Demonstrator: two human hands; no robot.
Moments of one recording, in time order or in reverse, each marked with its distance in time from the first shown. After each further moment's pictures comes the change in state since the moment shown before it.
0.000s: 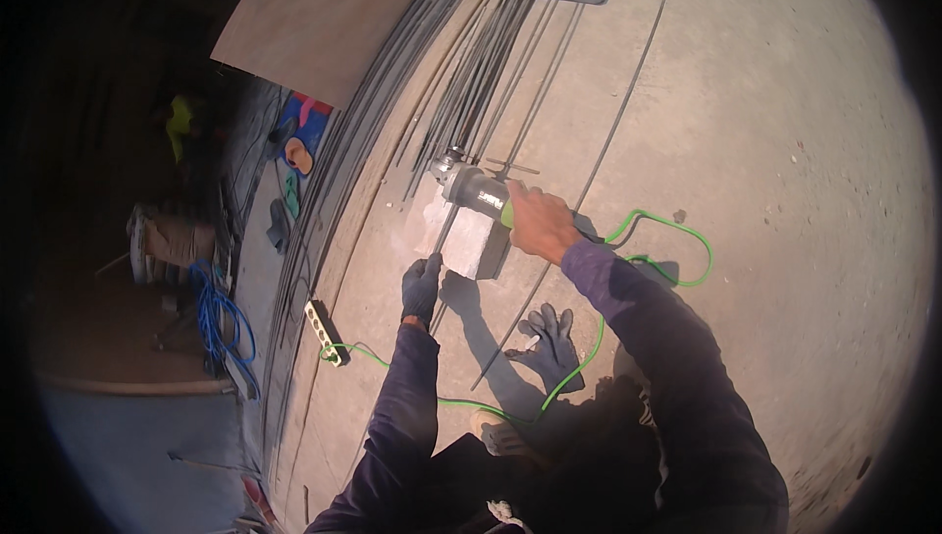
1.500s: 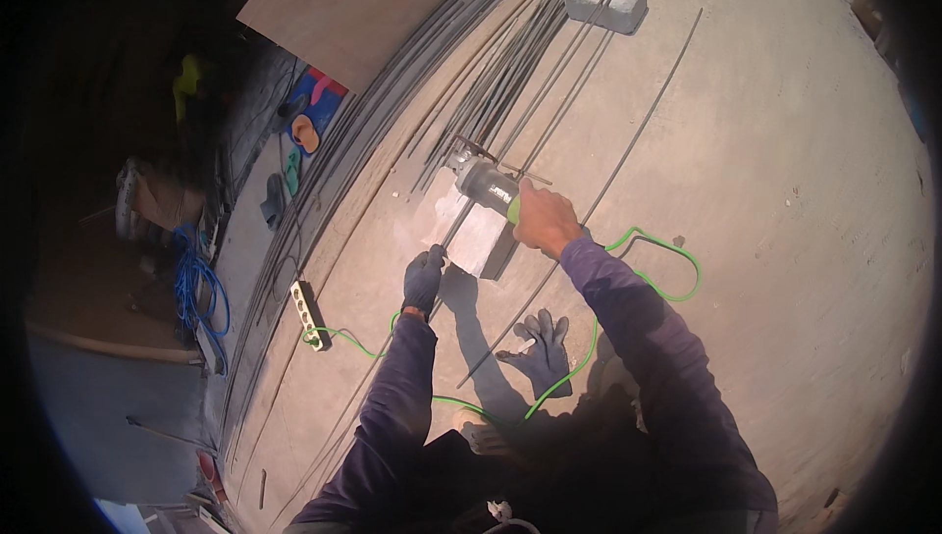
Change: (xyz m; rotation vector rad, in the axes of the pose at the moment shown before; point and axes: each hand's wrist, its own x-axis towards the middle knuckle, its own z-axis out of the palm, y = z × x) left_hand -0.003 0.008 -0.002 0.053 0.026 0.020; right_hand 0.016 -0.029 -0.012 -0.080 -0.045 0.066
